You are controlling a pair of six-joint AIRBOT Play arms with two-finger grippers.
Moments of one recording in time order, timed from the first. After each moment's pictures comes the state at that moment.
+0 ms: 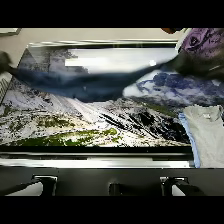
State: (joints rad) left arm 0.19 -1.30 1.92 1.49 -1.39 -1.78; right arm -0.14 -1.05 1.59 -0.81 1.16 1.43
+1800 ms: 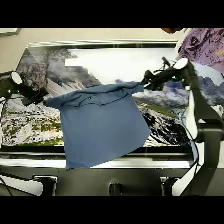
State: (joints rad) left arm 0.16 -1.71 1.58 1.53 -1.28 -1.95; right arm -0.06 -1.98 2.01 -0.93 1.38 1.71
